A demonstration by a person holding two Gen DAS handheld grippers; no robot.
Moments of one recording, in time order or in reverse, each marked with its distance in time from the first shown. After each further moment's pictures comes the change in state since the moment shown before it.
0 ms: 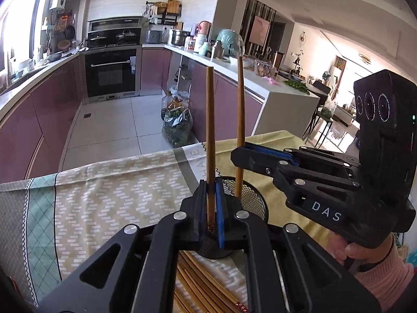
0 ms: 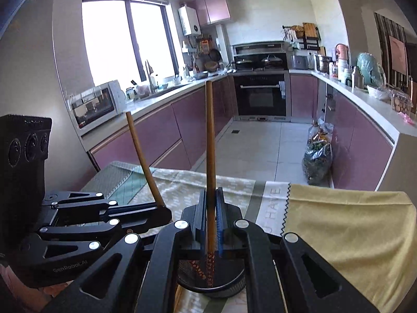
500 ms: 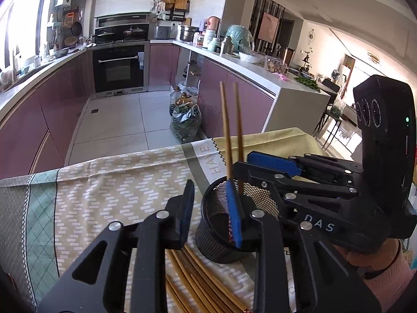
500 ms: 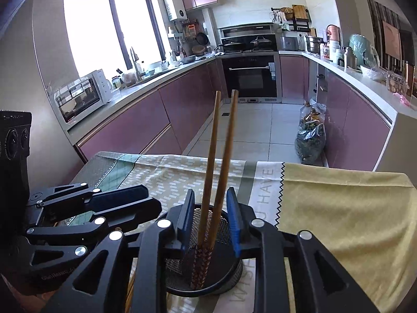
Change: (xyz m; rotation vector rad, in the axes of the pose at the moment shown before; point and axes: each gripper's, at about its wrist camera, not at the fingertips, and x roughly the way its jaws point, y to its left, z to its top) left arm 0.030 0.015 -0.011 -0.019 -0.001 0.067; right arm 0.014 -0.003 -0.009 0.049 0.058 -0.049
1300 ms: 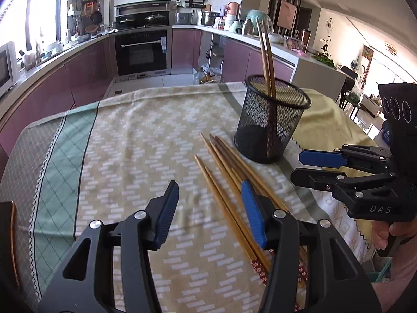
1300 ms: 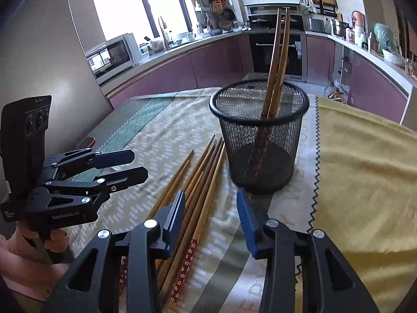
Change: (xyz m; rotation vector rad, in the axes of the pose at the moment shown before) left arm -0.042 0.036 -0.133 -0.021 0.097 0.105; right arm -0.020 0.035 -0.110 -0.068 0.165 0.121
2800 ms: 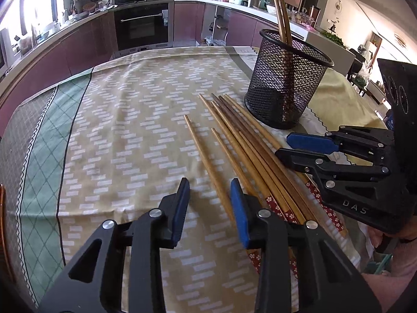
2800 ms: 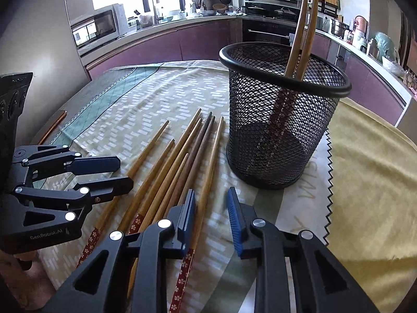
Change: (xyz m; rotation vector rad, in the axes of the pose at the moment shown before) left arm 0.036 -0.001 -0.014 -0.011 0.145 0.020; right arm 0.044 0.017 -0.003 -0.076 0.093 -0.147
